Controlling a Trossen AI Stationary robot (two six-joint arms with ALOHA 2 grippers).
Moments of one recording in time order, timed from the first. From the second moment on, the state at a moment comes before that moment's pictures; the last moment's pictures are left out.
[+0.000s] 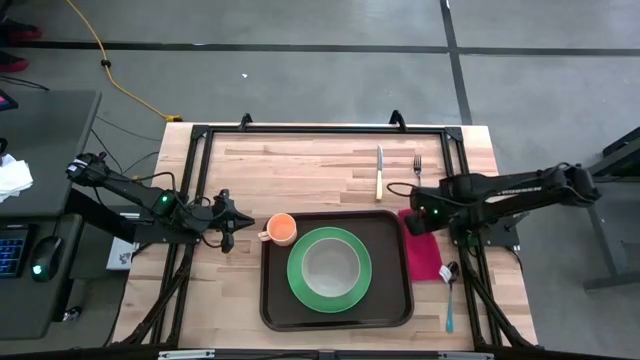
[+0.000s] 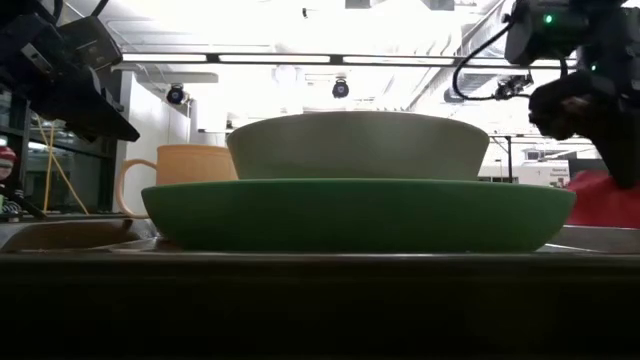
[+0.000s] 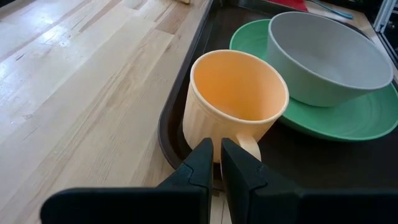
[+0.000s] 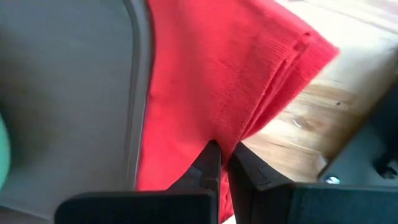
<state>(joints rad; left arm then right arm) -0.40 0.48 0.25 -0.33 -0.47 -0.49 -0.04 1.00 0.62 -1.06 -0.18 1.26</state>
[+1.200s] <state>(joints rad) -0.40 0.48 0.25 -0.33 -0.47 -0.48 -0.04 0.91 1.16 -1.45 -0.03 1.18</state>
